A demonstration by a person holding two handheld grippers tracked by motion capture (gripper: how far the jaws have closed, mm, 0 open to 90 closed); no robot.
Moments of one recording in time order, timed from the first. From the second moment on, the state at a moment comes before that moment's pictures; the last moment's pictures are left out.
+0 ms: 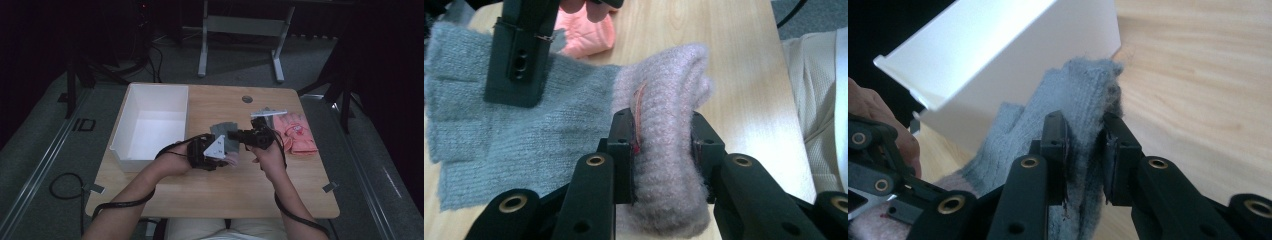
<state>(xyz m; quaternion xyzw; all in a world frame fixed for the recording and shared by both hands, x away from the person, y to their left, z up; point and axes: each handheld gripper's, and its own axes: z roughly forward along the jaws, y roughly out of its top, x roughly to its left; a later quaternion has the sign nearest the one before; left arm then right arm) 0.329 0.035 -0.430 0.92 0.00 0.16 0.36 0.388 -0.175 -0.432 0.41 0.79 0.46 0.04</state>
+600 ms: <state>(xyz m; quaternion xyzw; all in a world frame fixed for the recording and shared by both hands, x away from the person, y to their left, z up) 0.335 0.099 -0.374 0.92 0.02 0.22 0.33 0.410 -0.101 -0.375 0.36 0.80 0.49 0.05</state>
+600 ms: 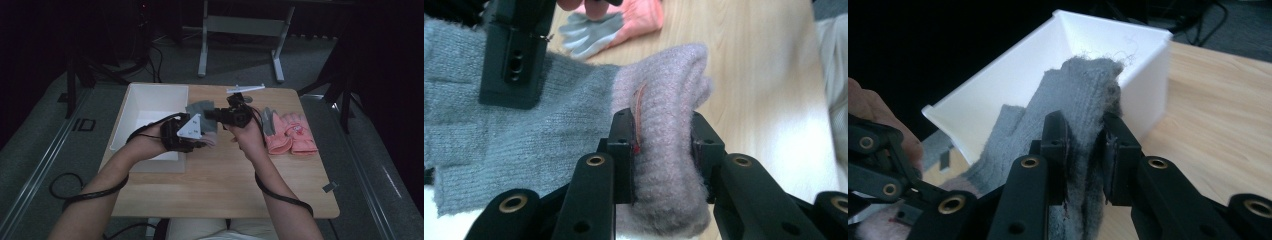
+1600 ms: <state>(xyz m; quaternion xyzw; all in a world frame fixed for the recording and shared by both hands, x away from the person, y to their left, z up) 0.364 0.208 -0.432 0.94 0.07 0.22 0.25 0.456 0.045 -0.416 0.36 0.83 0.43 0.00</state>
